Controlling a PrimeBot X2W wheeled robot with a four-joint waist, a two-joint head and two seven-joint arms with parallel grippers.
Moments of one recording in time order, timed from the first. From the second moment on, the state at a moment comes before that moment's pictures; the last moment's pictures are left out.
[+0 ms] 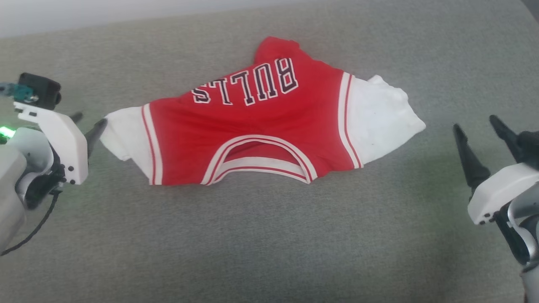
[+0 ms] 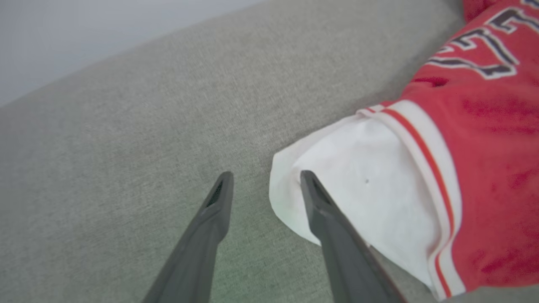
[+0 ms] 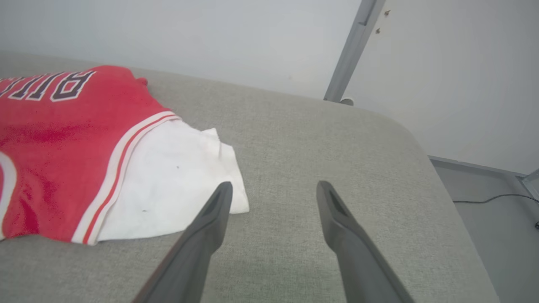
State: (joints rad) left arm -1.04 0.78 -1.22 0.71 -1.23 -0.07 0.10; right arm -0.28 -0.34 0.00 0.11 0.26 0.13 0.10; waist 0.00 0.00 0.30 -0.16
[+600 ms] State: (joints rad) left arm -0.51 0.54 -0.59 0.24 -0.81 0.18 -0.26; right arm -0.41 -0.95 0.57 -0.05 0.58 0.13 0.43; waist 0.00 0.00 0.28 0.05
